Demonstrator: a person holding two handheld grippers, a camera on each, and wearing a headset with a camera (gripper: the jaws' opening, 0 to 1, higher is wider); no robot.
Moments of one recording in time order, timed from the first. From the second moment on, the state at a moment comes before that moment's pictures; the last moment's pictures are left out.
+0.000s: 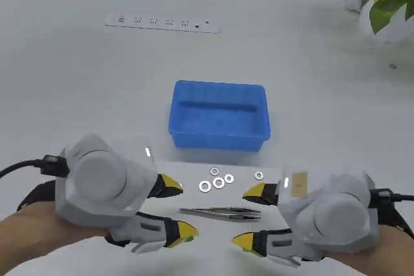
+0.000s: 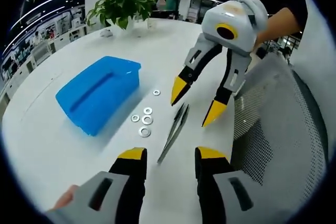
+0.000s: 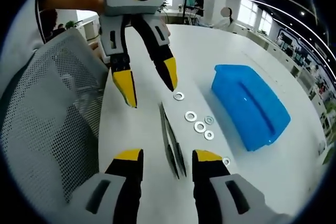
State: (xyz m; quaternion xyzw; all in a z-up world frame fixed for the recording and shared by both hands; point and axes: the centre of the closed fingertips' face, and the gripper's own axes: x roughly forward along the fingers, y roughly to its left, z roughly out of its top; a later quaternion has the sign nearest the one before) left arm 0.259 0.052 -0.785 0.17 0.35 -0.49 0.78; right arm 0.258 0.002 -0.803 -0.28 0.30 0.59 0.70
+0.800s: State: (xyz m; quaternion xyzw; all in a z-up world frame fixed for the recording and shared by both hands) left arm 0.256 0.050 -0.814 0.23 0.40 -0.53 0.71; right arm 0.259 0.010 -0.818 -0.34 0.33 0.62 0.62
